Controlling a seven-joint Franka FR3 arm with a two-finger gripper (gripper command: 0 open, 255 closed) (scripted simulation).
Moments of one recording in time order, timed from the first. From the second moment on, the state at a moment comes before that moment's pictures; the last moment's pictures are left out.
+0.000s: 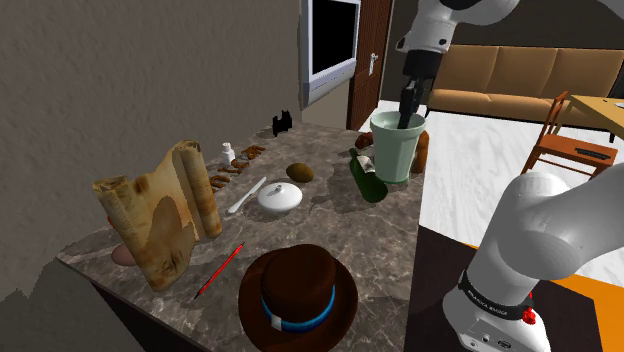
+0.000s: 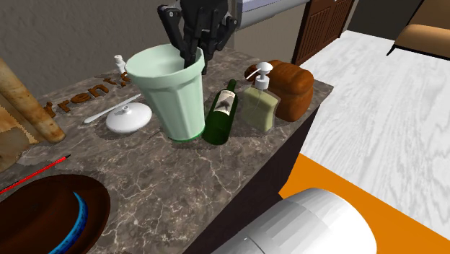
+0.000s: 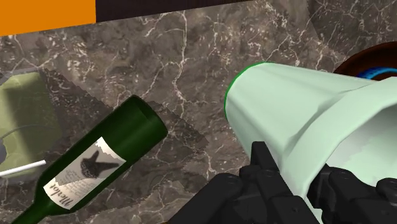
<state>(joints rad) 0.01 -0.77 -0.32 -2.35 0.03 1.55 -0.31</state>
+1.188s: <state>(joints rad) 0.11 -0.20 -0.45 -1.96 0.16 1.69 -0.45</state>
